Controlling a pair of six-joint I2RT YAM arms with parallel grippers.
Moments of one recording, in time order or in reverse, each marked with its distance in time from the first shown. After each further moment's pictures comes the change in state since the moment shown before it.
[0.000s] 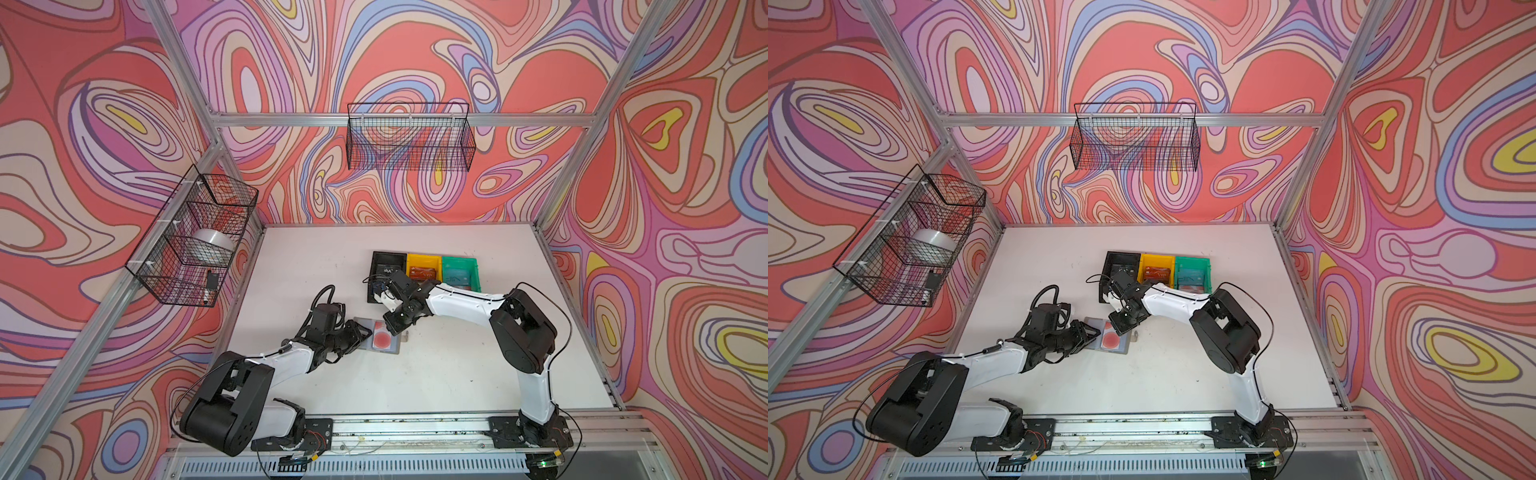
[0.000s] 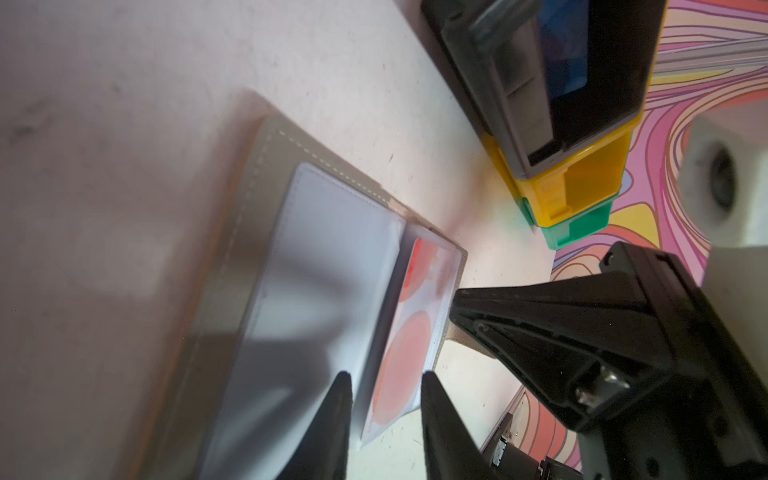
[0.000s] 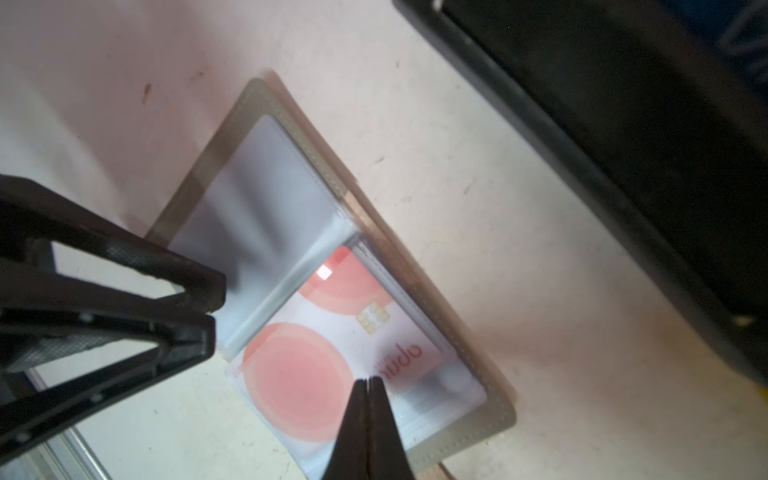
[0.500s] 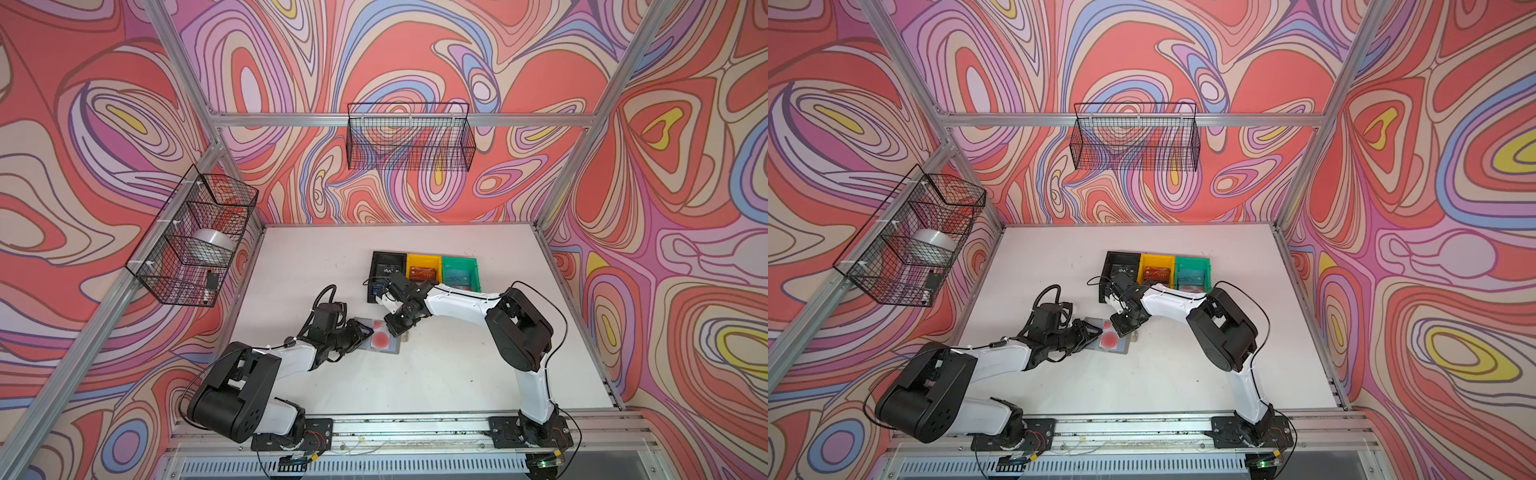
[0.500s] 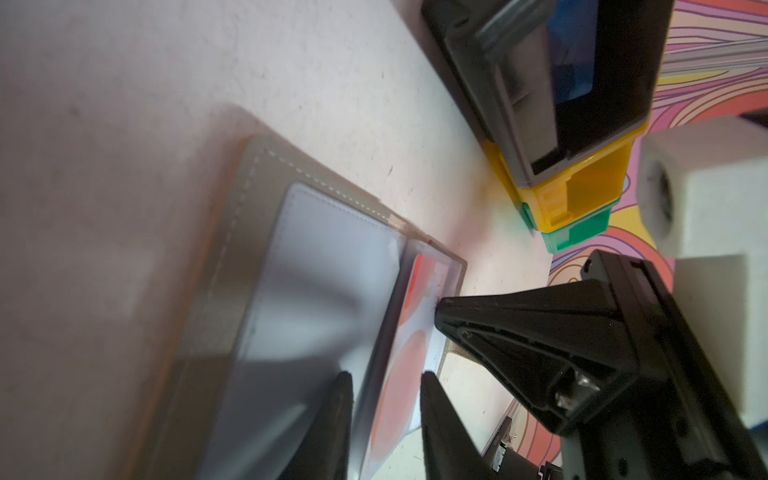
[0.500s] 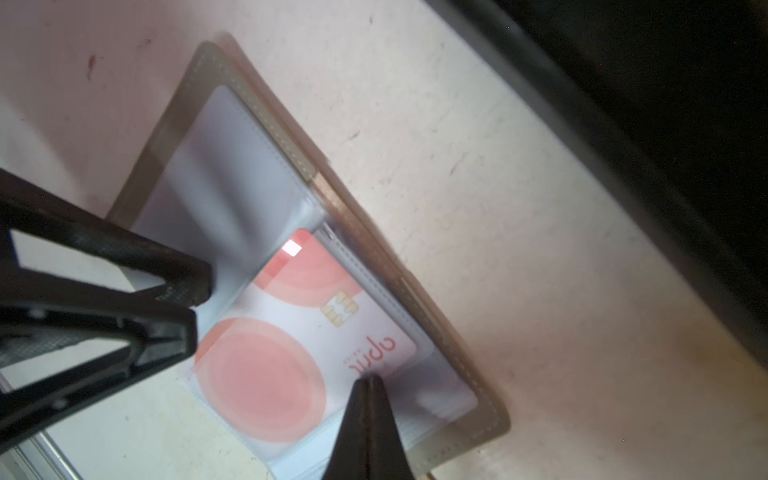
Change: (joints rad) left arm -0.001 0.060 0.001 0.064 0.004 -0.007; right arm -0.002 0.031 0.000 0.006 -0.023 -0.001
